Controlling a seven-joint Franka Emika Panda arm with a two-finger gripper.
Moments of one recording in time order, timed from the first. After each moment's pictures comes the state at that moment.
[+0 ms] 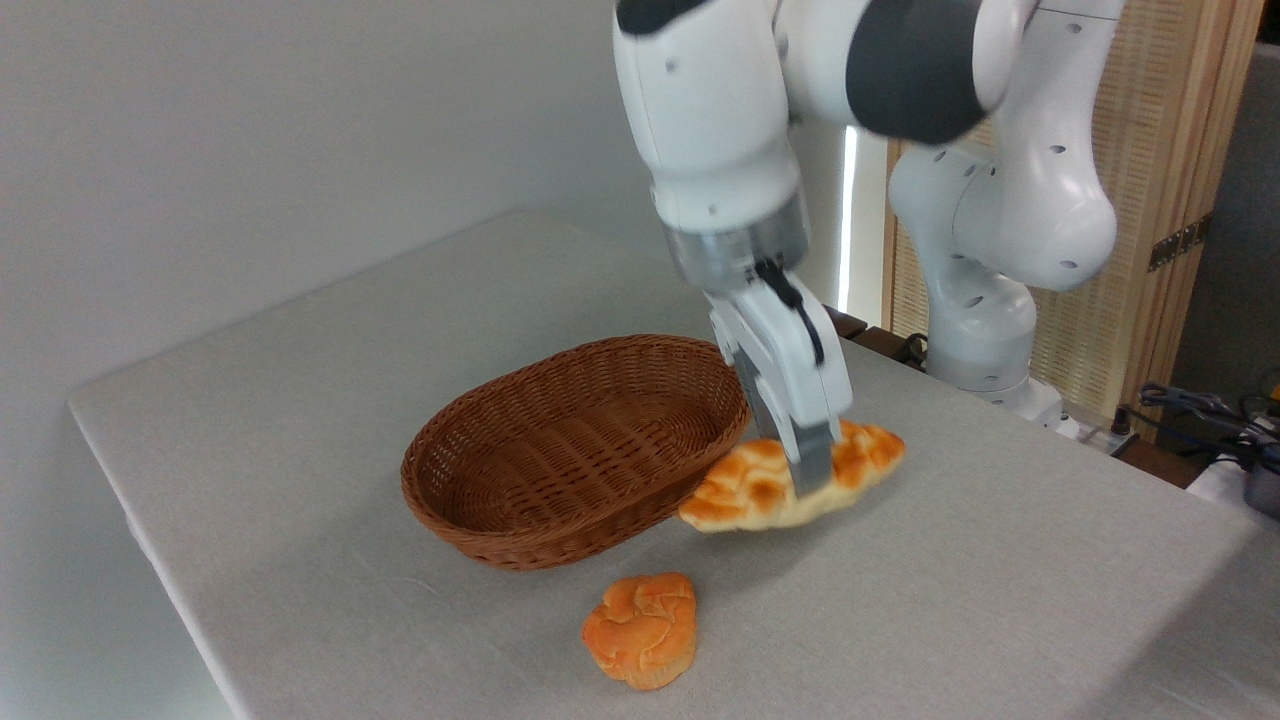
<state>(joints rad) -0.20 -0.27 0.37 -2.11 0.10 1.66 1.30</state>
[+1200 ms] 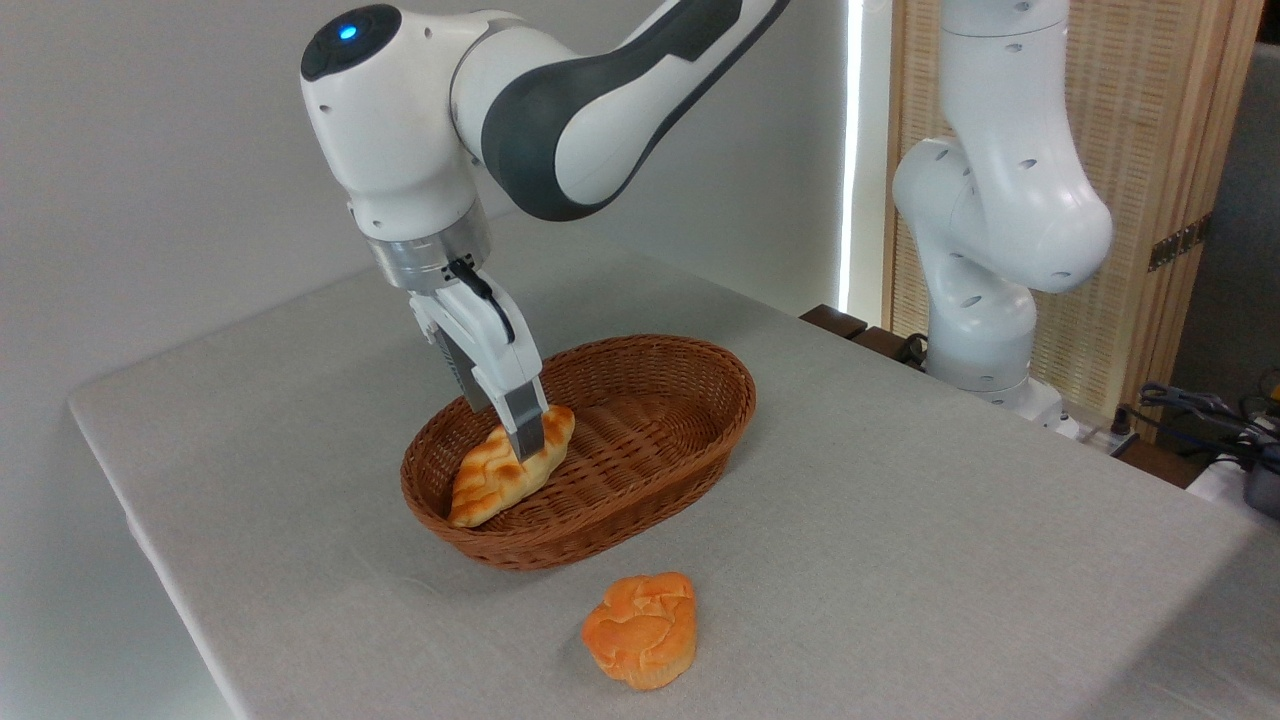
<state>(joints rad) -0.27 0.07 0.09 -1.87 -0.20 1.81 0.73</state>
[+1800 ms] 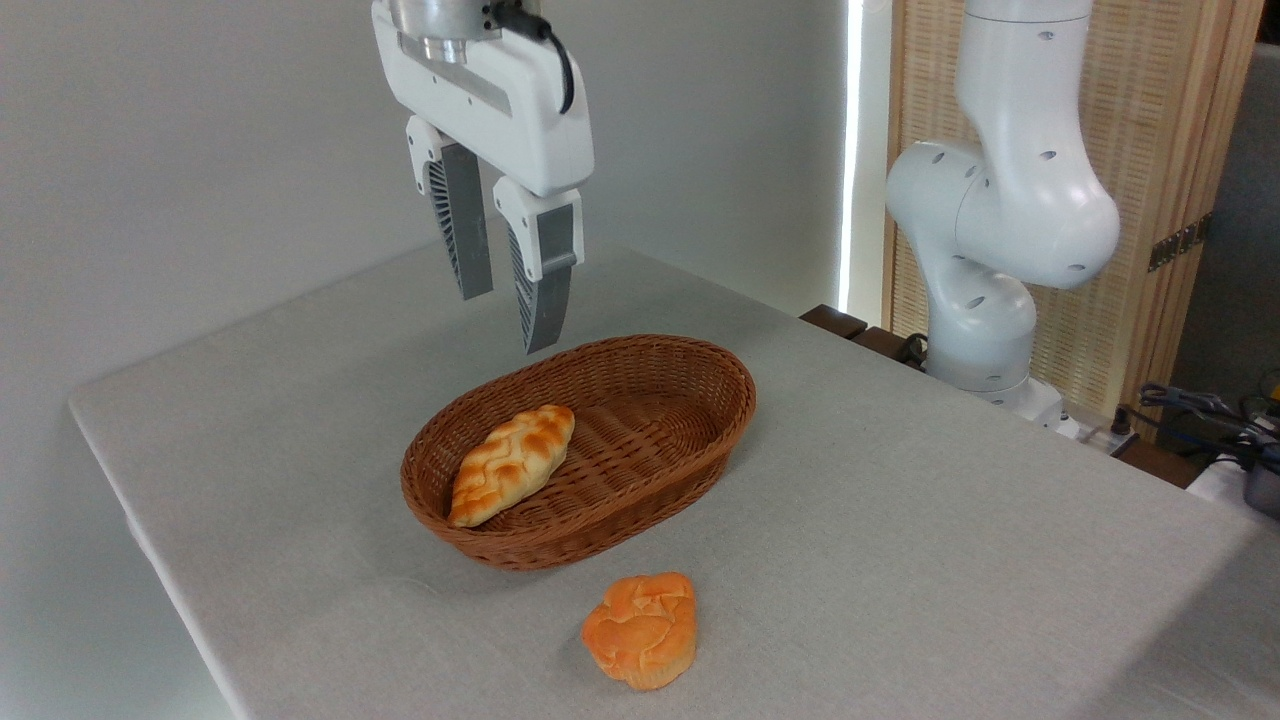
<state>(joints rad) -0.12 -0.07 0.10 -1.62 -0.10 1.61 0.81</state>
